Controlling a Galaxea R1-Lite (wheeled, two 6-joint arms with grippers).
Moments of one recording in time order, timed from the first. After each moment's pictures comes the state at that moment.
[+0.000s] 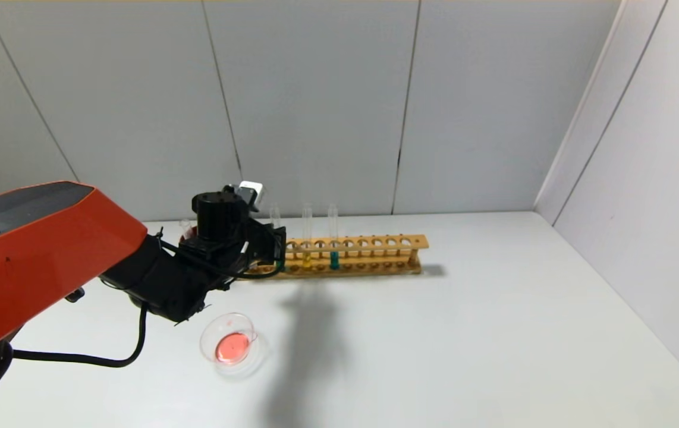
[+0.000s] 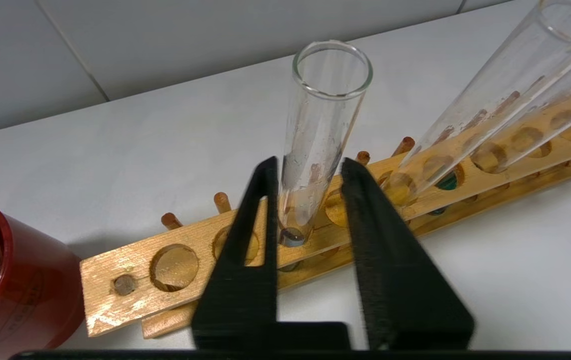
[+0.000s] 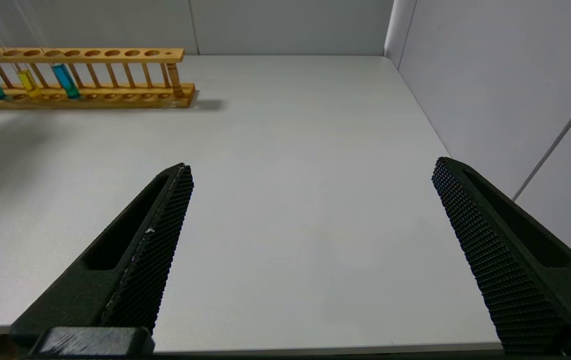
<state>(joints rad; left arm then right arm) -0.37 2.16 -1.00 -0.92 0.03 -0.03 0.00 0.00 0.00 0.00 0.00 0.00</state>
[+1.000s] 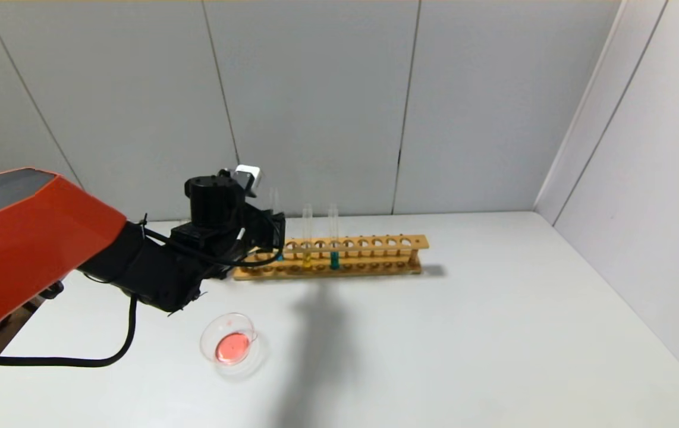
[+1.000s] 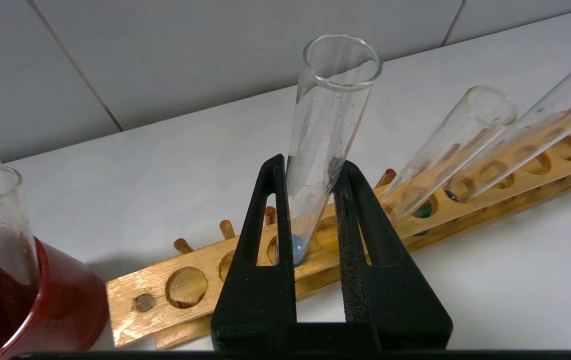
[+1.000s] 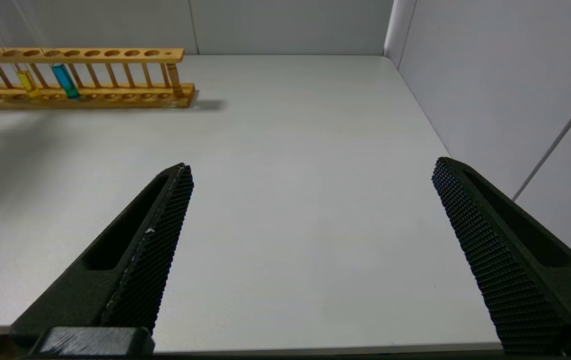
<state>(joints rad) -0.39 2.08 -1.03 -0.85 0.03 -0.03 0.00 0.00 0.00 0.00 0.00 0.00</state>
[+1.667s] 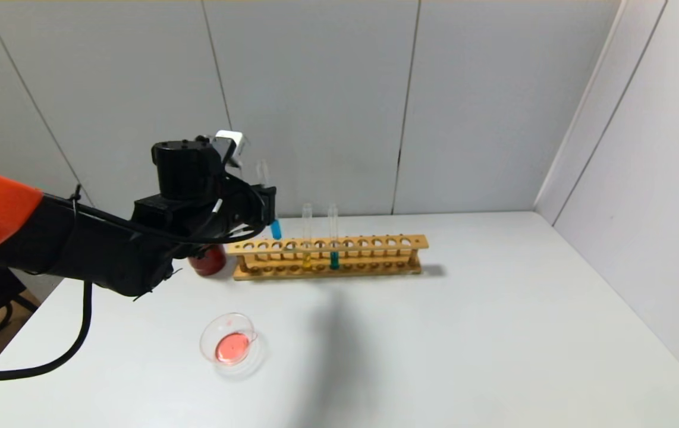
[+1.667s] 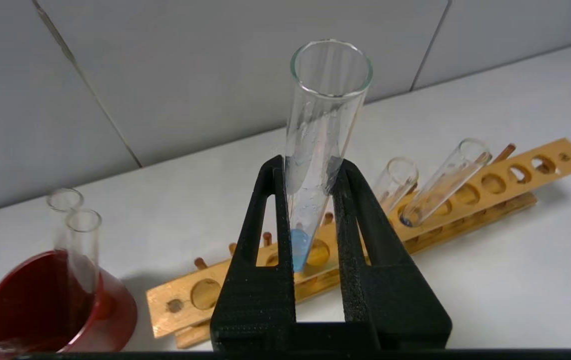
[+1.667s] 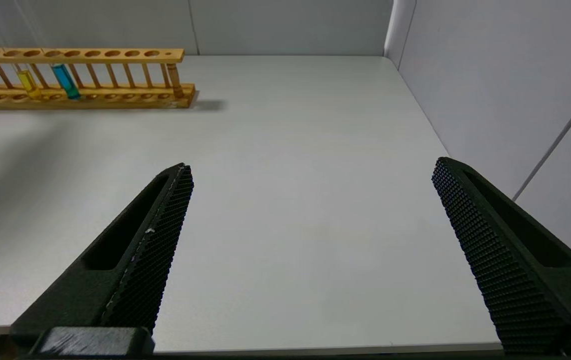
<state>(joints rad) -0.38 1.92 -1.04 -0.74 0.04 -0.02 0.00 0.00 0.00 0.00 0.00 0.00</state>
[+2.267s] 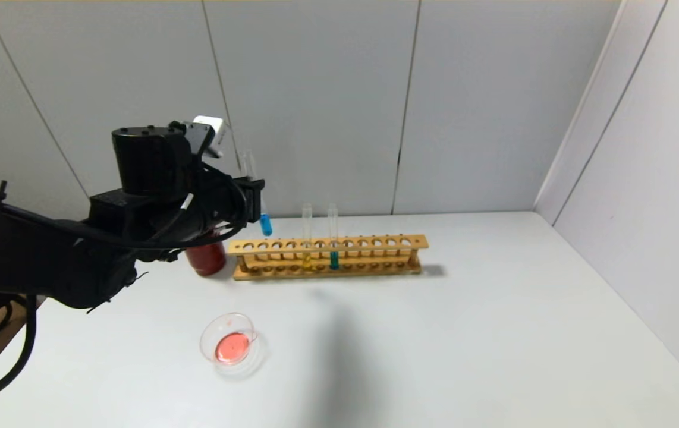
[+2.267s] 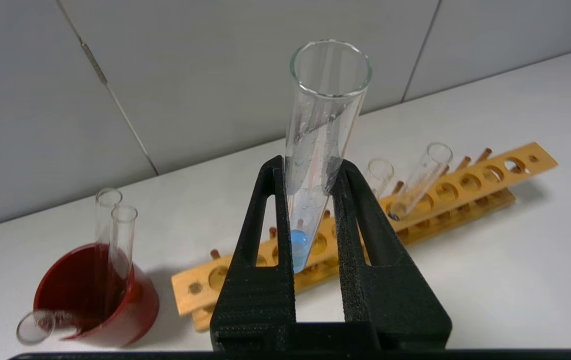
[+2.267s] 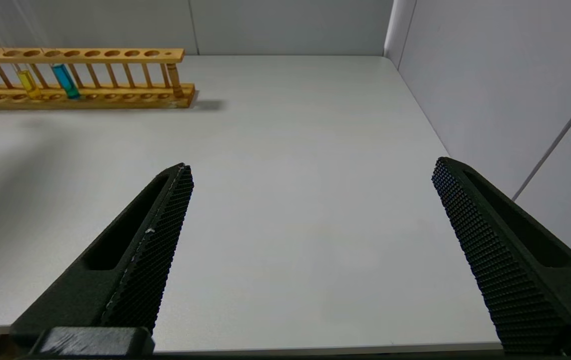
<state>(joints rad) -0.39 1.78 -0.95 -0.70 0.04 0.00 0.00 0.00 0.00 0.00 0.00 0.00</state>
